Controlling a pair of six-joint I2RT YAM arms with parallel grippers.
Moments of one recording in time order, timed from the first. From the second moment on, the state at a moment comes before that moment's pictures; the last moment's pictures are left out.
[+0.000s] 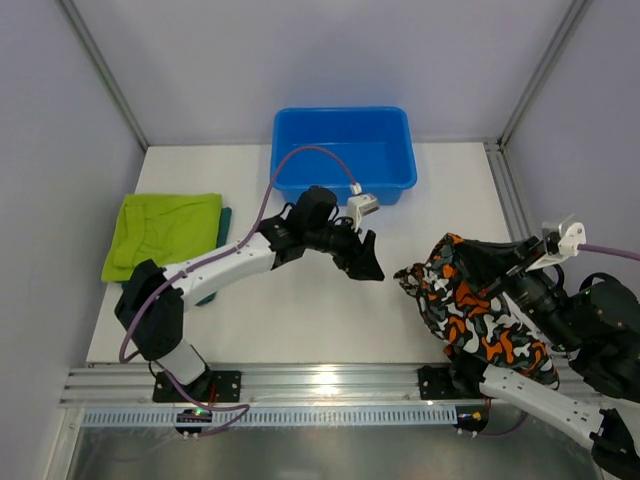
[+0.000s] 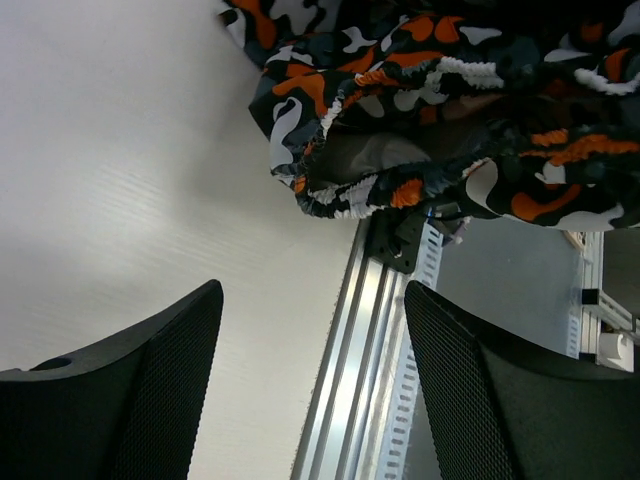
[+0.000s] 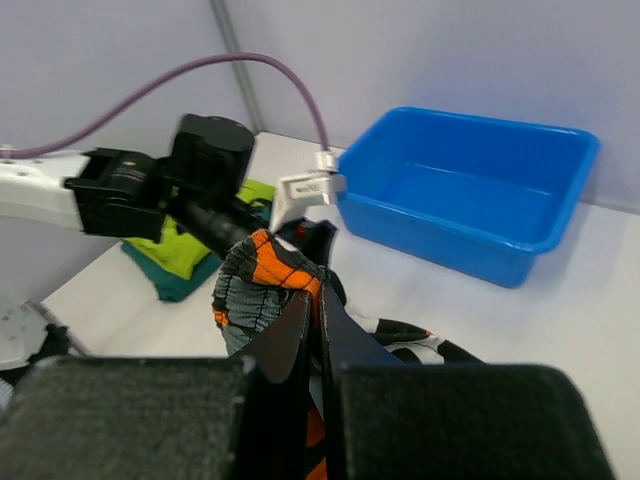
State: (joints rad) left arm -0.84 1.62 1.26 -0.19 0.64 -0.31; right arm 0.89 0.40 1.13 -0.63 0.34 0.17
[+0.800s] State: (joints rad) left arm -0.86 1.56 1.11 -0.18 0.84 -0.08; right arm 0.89 0.48 1.26 -0.67 0.09 0.22
